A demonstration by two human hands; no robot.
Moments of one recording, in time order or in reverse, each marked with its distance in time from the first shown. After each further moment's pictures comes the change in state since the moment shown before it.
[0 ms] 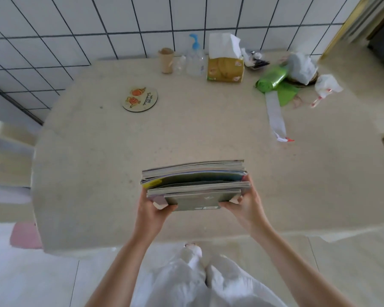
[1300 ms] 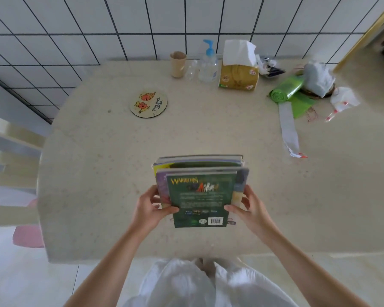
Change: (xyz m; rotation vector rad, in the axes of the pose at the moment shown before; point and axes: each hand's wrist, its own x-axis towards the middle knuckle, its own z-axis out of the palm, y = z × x) left_hand 0.061 -0.008 -0.024 -0.127 -0.190 -0.179; right_hand 0.041 -0.008 0.001 -0.065 -0.194 0.142
